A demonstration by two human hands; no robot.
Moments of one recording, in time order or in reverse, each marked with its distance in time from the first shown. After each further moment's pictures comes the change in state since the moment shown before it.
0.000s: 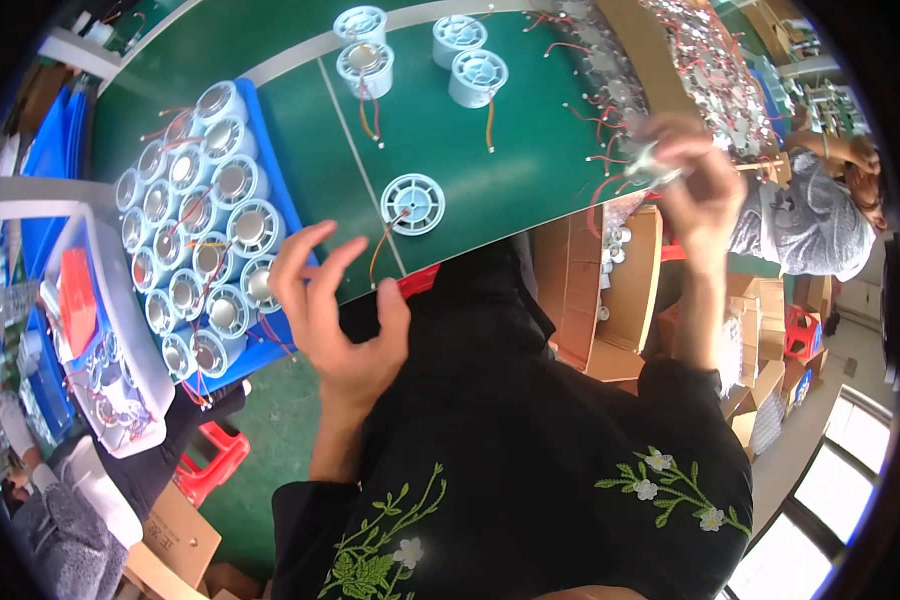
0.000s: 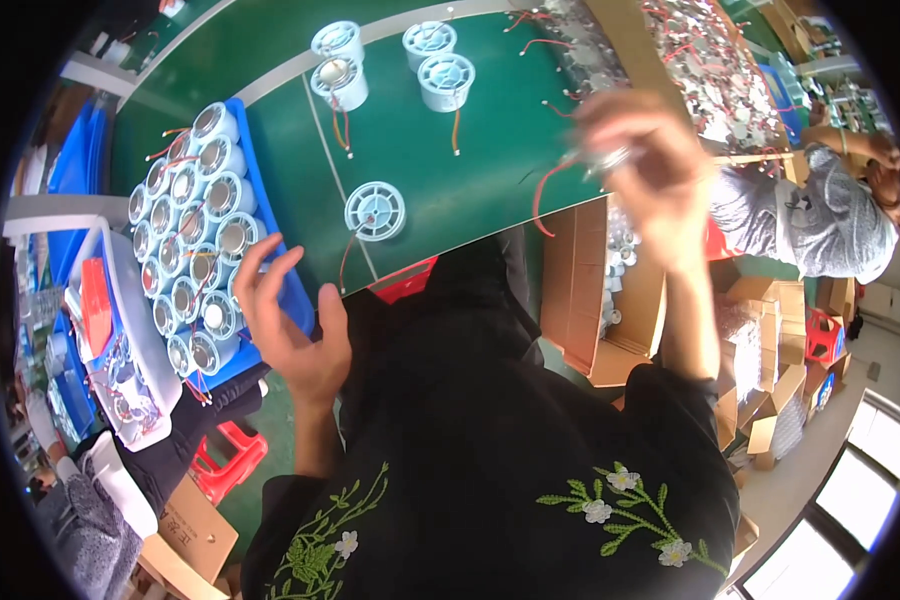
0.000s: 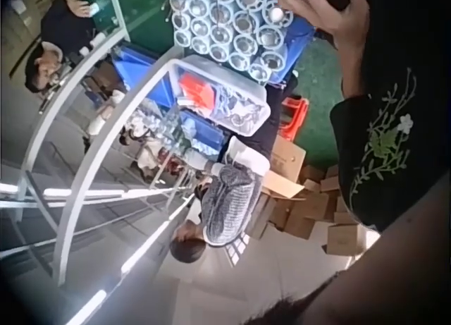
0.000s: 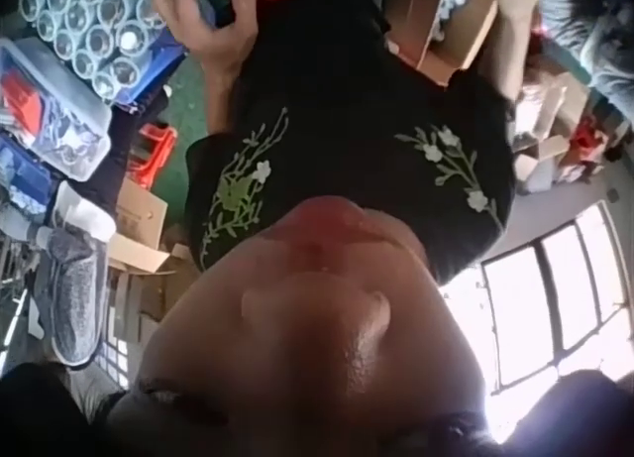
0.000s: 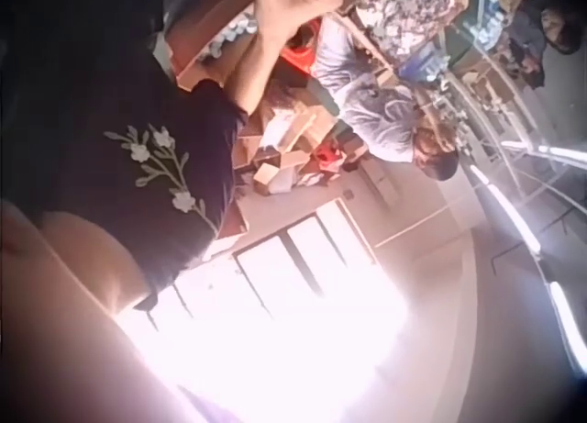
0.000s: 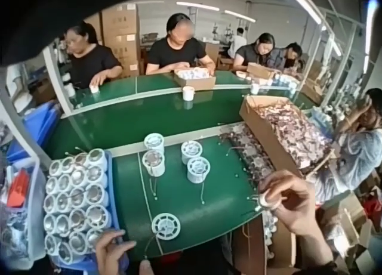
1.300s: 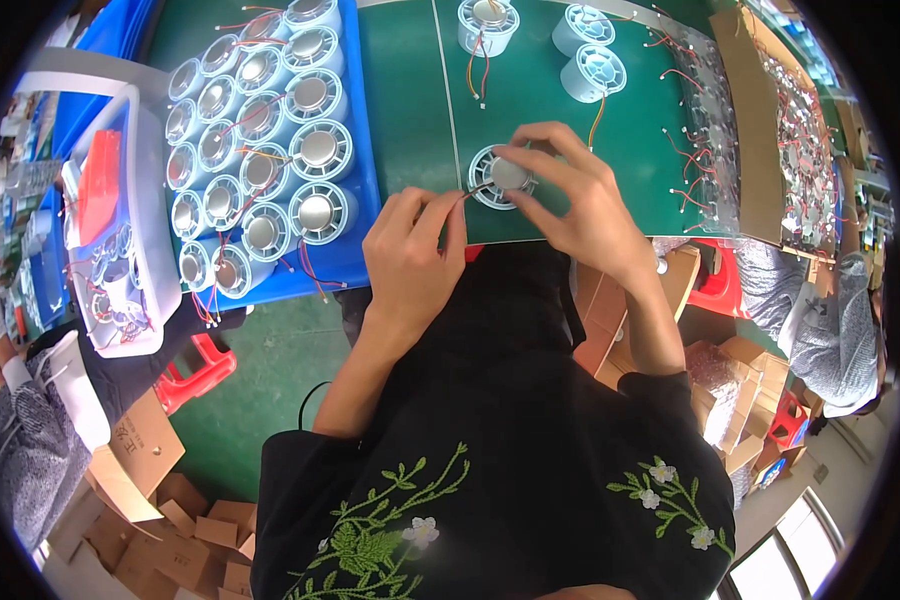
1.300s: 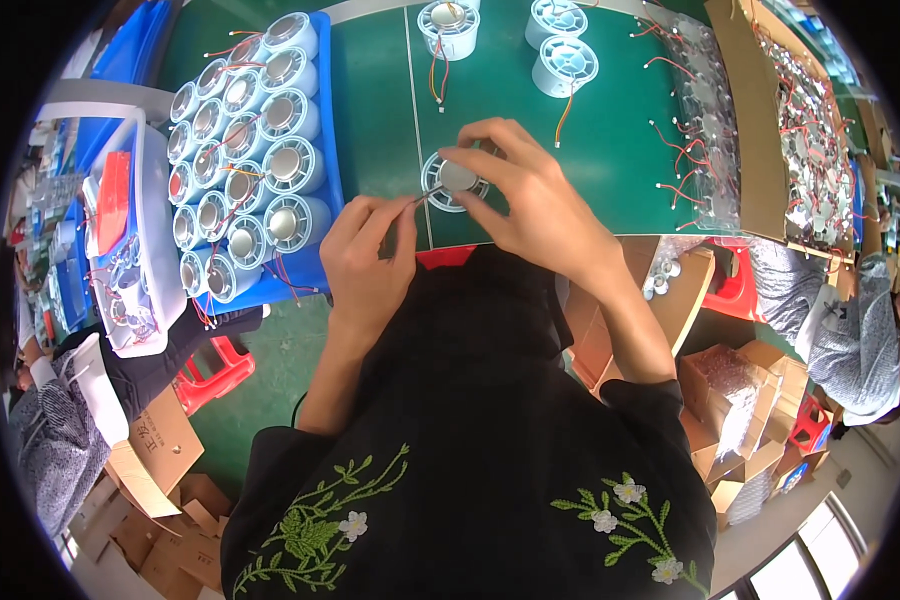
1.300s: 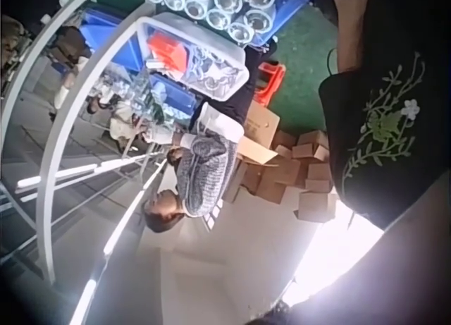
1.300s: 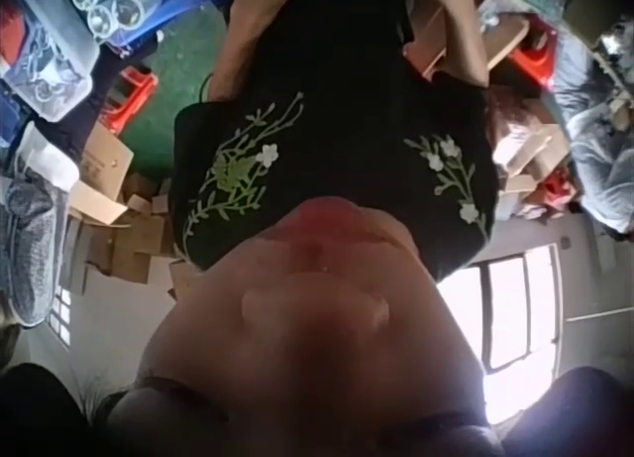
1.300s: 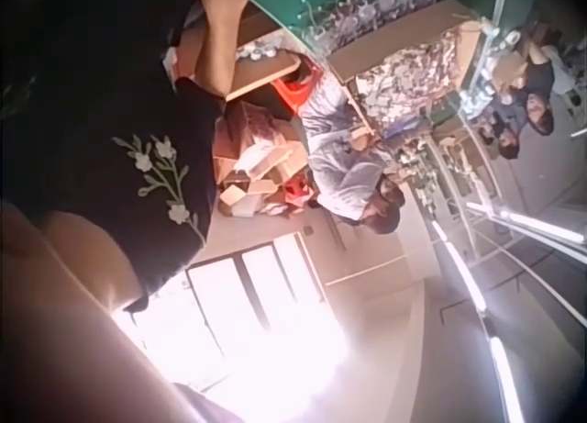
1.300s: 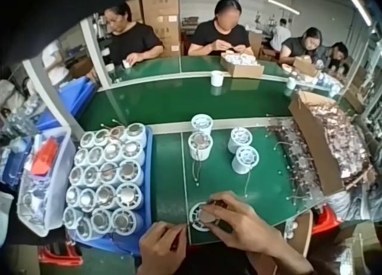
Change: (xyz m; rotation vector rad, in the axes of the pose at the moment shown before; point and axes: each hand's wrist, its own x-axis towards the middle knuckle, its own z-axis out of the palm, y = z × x) left_hand -0.017 -0.034 0.034 0.124 -0.089 -0.109; right_hand 0.014 0.037 0.131 -0.277 -0.418 -0.057
